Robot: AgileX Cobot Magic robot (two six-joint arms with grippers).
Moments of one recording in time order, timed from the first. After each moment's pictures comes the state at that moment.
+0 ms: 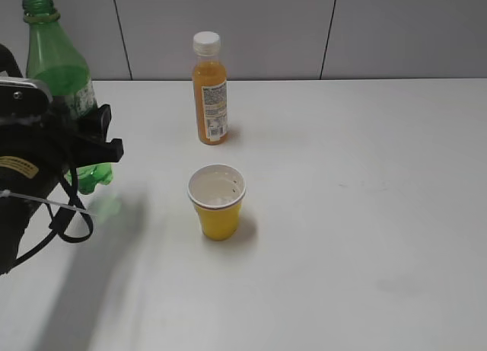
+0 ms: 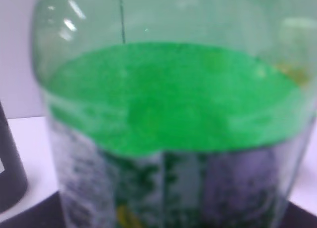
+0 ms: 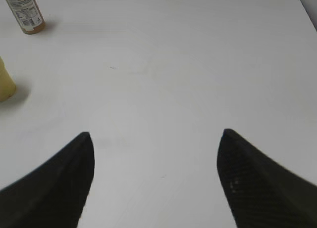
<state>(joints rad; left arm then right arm) -0.53 1.81 -0.45 -0.53 -1.17 0.22 0.03 0.00 -0.42 0.19 0.95 -0.09</state>
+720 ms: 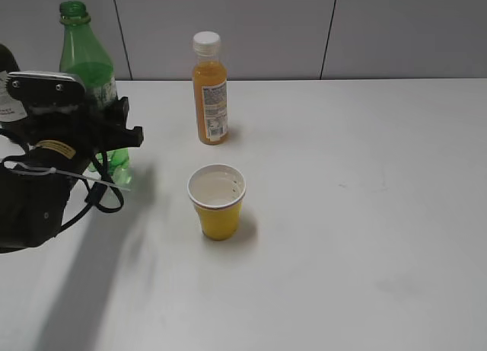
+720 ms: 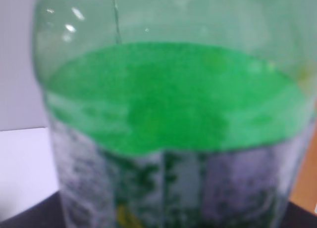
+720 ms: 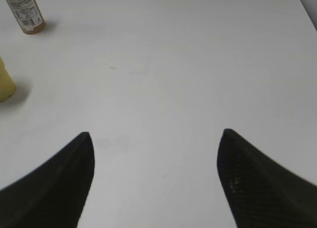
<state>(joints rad) -0.45 2.01 -0.66 -0.46 -1.17 0.21 0.03 0.00 -0.42 0.19 0.95 -0.09</state>
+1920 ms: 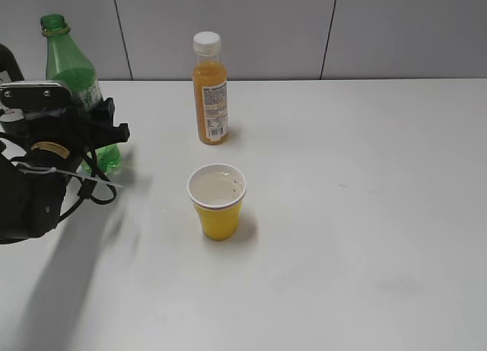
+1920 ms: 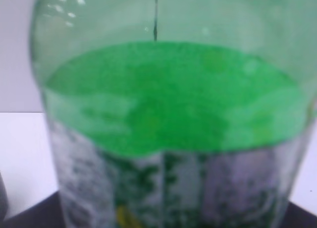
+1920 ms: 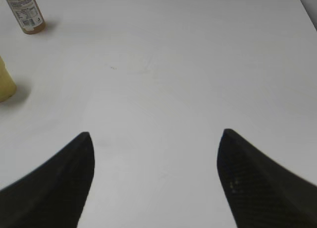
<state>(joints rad) -0.33 2.17 -0.76 -0.39 -1.23 0.11 0.03 0.00 -0.42 0.19 0.95 -0.09</state>
